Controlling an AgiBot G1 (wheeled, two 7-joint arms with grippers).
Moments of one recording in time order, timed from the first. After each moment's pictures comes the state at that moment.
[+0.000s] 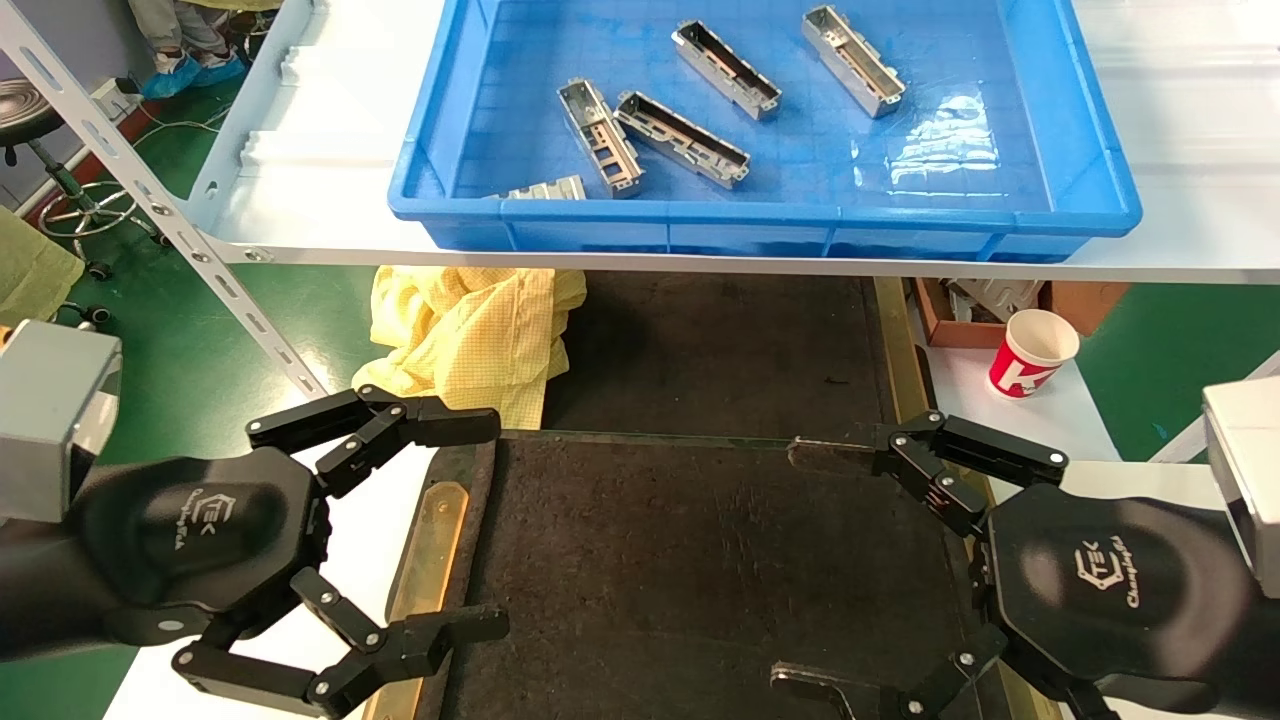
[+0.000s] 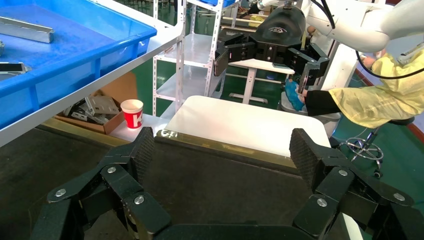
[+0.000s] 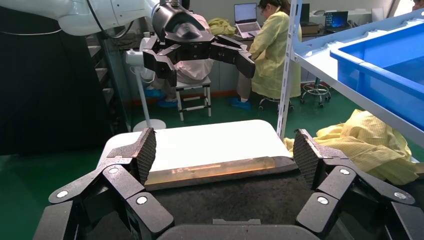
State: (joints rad) left arm -1.10 0.56 0.40 -1.24 0.64 1.44 -0.12; right arm 1.08 -0.61 -0.28 1.28 -0.73 -1.49 0.19
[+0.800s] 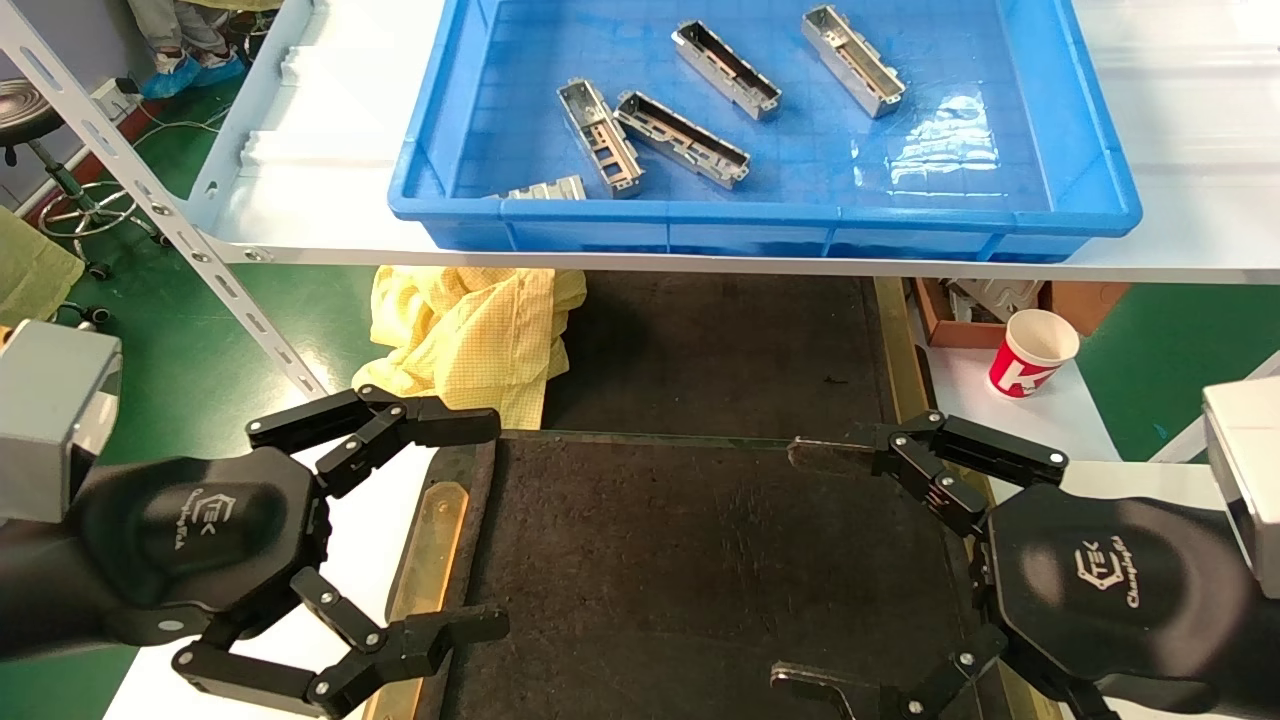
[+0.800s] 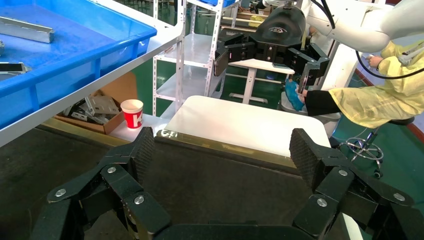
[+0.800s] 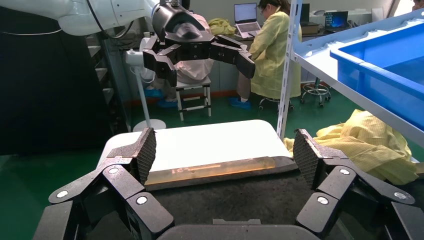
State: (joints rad) left arm -1.10 0.56 0.40 -1.24 0.64 1.44 -0.12; right arm 1.08 -0.61 -0.28 1.28 -0.73 -1.49 0.19
